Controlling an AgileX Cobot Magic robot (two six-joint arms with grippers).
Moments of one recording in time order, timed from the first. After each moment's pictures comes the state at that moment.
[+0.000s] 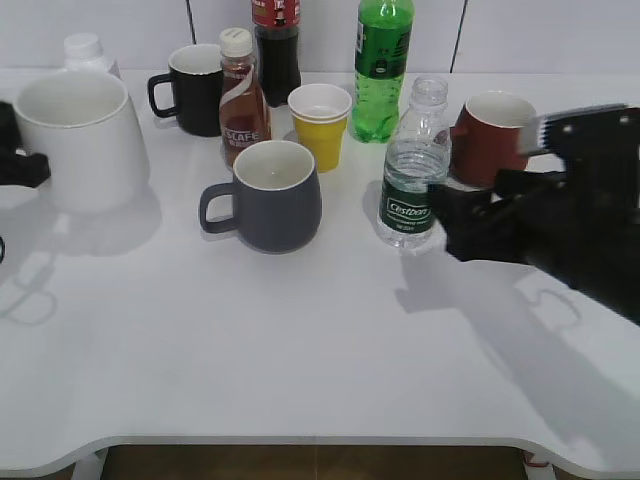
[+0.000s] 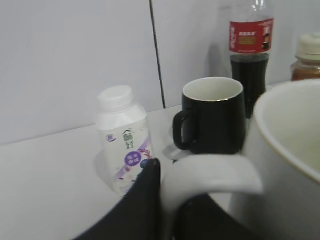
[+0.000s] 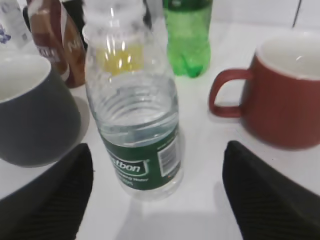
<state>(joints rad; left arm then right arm) -0.05 1.53 -0.46 0.28 -0.90 -0.04 0.52 1.52 -0.39 0.13 -0.77 0.04</state>
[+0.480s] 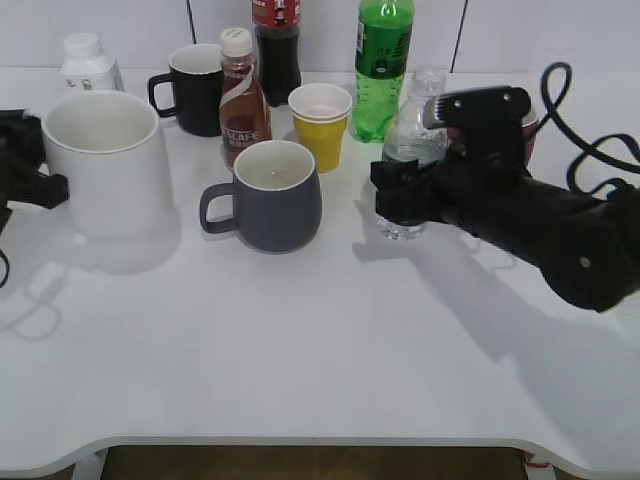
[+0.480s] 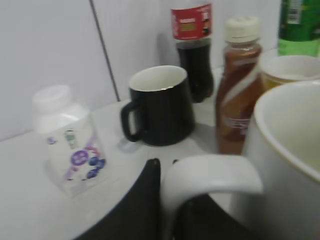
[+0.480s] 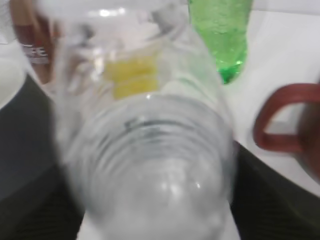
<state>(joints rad) -0.08 1.50 -0.46 0.43 -0.84 -0.09 0.52 1.85 -0.70 0.08 -0.75 0.08</state>
